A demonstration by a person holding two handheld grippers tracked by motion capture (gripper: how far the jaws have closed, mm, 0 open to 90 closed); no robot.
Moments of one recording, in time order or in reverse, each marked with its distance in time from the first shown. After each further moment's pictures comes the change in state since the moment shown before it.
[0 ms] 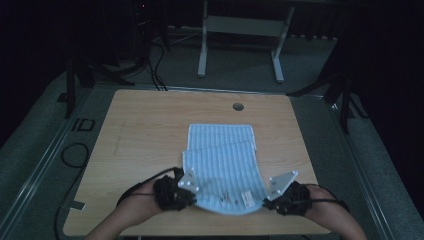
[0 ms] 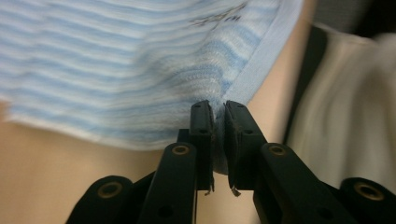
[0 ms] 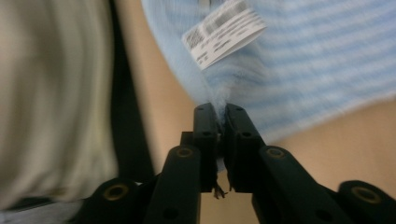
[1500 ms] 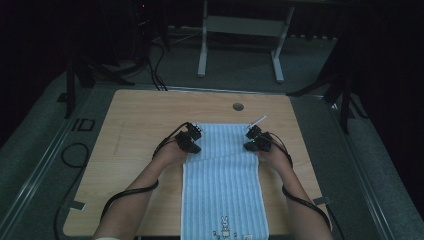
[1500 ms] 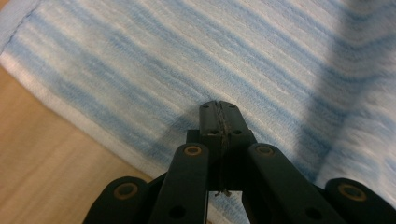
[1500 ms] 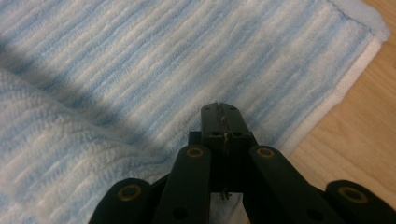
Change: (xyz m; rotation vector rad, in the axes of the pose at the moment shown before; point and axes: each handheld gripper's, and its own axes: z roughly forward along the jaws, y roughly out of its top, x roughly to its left) left arm 0.214 0.022 0.127 0.062 0.165 -0.324; right arm -0.208 0.020 0.140 -0.028 -0.205 0.518
